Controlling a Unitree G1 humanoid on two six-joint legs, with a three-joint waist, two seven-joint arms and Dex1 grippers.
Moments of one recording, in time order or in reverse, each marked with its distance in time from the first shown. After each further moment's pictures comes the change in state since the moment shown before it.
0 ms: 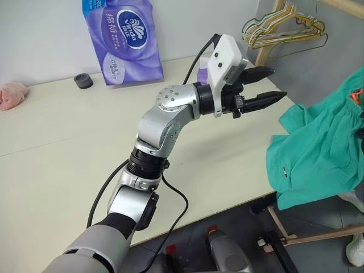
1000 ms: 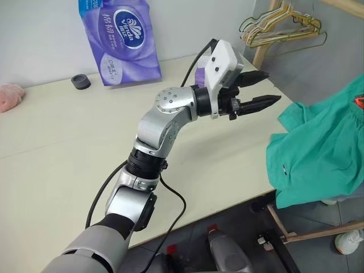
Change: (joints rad) left arm 0.025 0.061 -0.006 0.067 0.050 -0.052 -0.005; right arm -0.304 -0.031 0.141 -0.376 -0.376 -0.257 0.008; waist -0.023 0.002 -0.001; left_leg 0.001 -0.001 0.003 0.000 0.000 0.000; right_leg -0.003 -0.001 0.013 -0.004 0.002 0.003
